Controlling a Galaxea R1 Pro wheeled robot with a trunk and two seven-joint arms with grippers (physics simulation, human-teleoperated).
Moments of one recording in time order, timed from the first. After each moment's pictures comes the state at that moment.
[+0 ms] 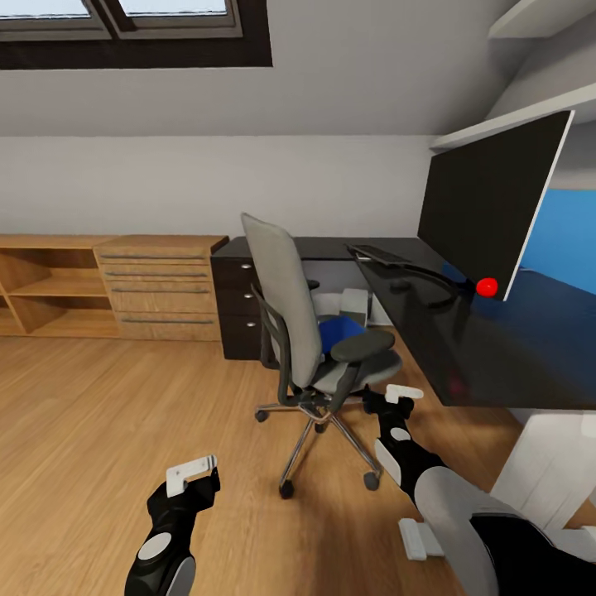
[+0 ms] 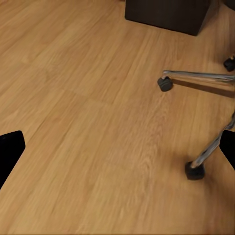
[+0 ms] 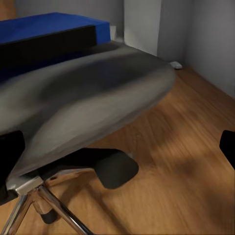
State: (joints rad) left arm -0.05 -0.05 -0.20 -1.56 0.26 0.39 0.55; right arm -0.88 0.08 -0.04 -0.22 0.01 -0.37 -0.27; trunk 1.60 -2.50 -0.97
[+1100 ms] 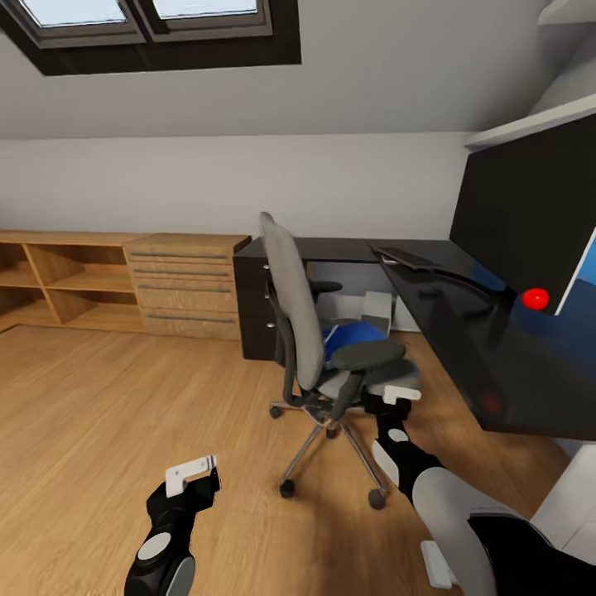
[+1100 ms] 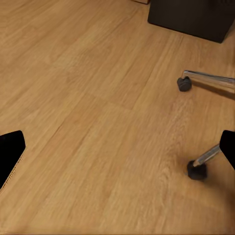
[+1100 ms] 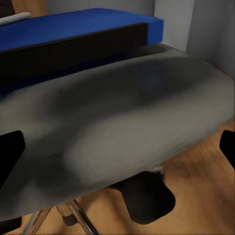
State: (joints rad) left arm -0.05 -0.05 -0.20 -1.56 0.26 0.39 0.56; right arm -0.88 0.09 -0.04 -0.21 0.01 -0.37 -0.27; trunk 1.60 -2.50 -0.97
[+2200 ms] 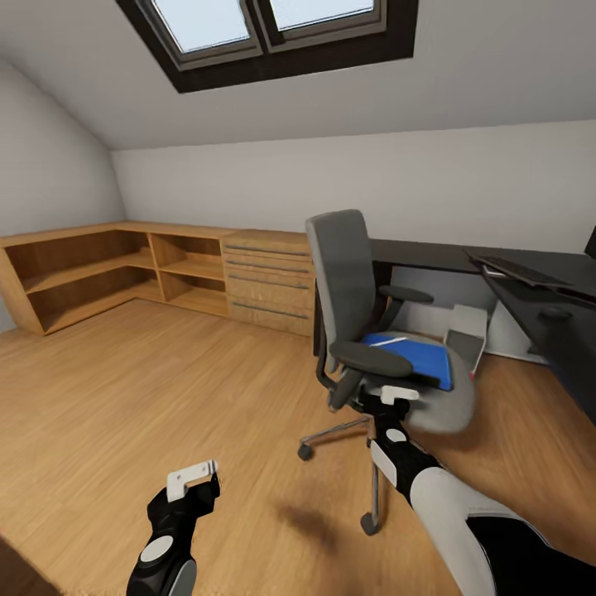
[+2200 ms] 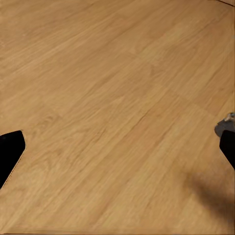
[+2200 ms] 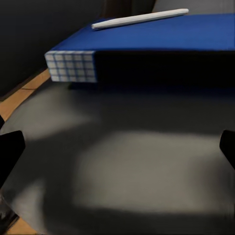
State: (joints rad) left arm -0.05 -0.05 -0.20 -1.53 0.26 0.39 0.56; right arm -0.88 0.10 -0.04 -0.21 0.00 -0.37 -0.27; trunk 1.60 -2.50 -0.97
